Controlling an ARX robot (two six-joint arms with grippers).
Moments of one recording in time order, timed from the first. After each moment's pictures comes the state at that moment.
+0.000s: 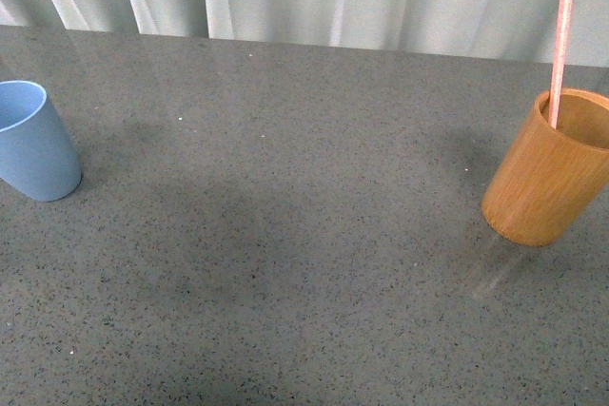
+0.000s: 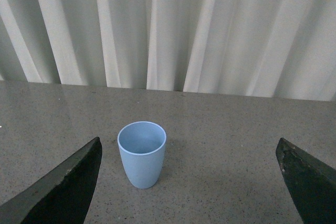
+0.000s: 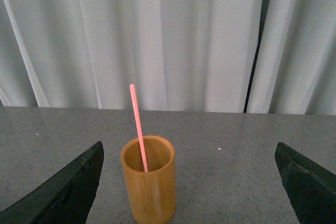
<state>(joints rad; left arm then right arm) 0.00 0.00 0.02 0.00 0.00 0.00 0.00 0.00 0.02 0.00 0.00 0.00</state>
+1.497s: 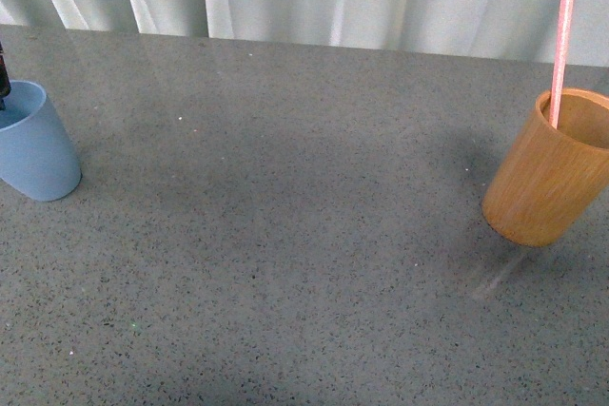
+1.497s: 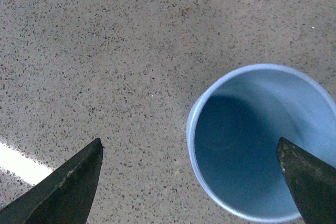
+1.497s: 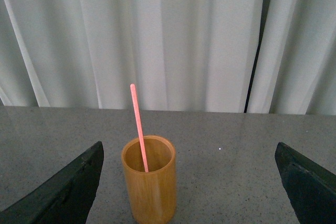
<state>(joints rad) 0.10 1.76 0.95 -0.11 -0.19 -0.25 0.00 0.00 0.02 0.00 0.00 0.00</state>
